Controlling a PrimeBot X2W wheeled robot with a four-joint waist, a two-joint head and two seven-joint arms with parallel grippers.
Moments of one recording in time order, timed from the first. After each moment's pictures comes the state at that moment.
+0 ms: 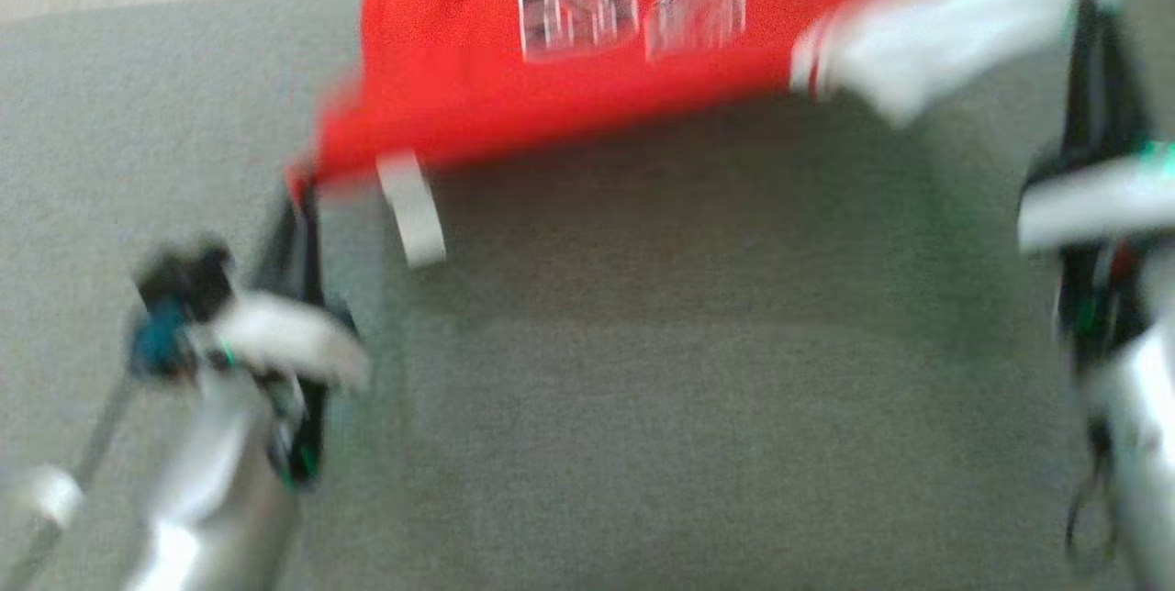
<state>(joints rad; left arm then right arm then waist) -0.56 0.24 -0.39 0.65 -0.58 -0.05 -0.25 -0.59 -0.32 0.17 0.48 0.64 0.13 -0.25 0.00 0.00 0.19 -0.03</state>
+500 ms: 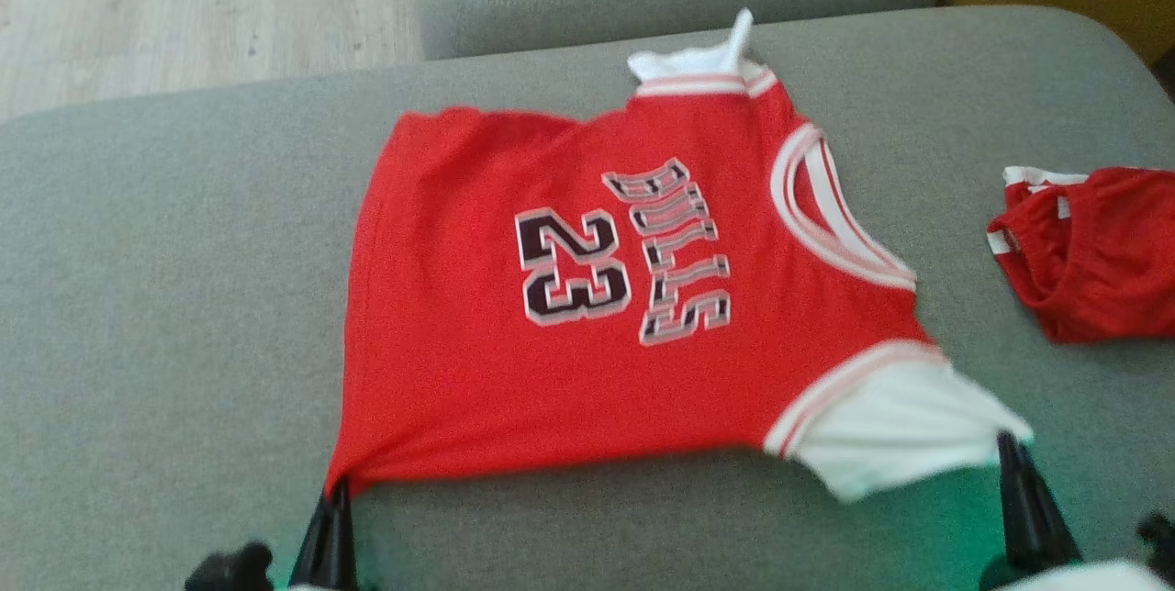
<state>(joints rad) 0.00 0.08 -0.16 0.56 -0.47 -0.09 -0.25 0.17 -0.23 0.12 0.26 0.76 0.13 -0.25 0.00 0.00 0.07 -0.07</state>
